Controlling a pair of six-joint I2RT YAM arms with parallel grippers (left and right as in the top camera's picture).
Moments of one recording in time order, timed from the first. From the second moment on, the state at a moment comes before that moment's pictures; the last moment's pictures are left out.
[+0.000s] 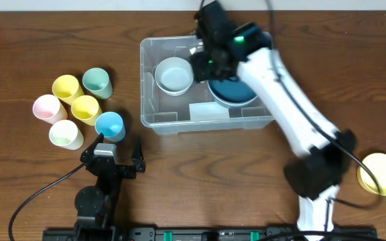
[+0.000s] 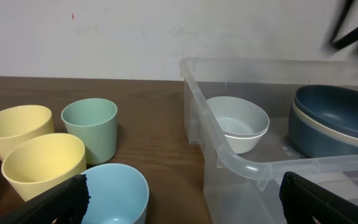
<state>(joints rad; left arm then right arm) -0.08 0.01 0.02 -0.11 0.05 -0.09 0.54 2.04 2.15 -1.26 -0.04 0.34</state>
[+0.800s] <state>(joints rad) -0.08 0.01 0.02 -0.11 0.05 -0.09 -0.20 1.76 1.85 -1.63 0.10 0.47</state>
